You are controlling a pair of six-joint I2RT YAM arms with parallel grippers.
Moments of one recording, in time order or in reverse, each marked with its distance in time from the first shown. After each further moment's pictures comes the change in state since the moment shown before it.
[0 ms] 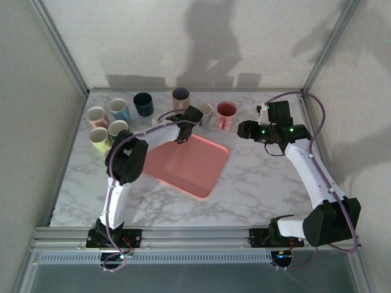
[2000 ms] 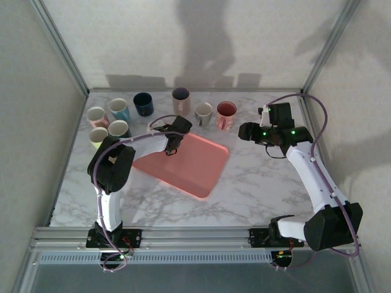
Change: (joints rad) left arm 0.023 -0.212 -0.333 0.124 0.077 0.216; right arm 0.000 -0.035 -0.020 -0.025 0.004 0.023
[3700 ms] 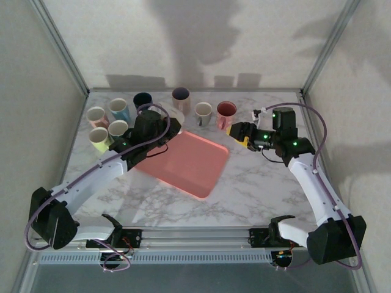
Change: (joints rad) left arm -0.020 -0.676 -0.249 0.245 0.527 0.224; right arm -0.001 -0.110 -0.141 0.257 -0.534 0.326
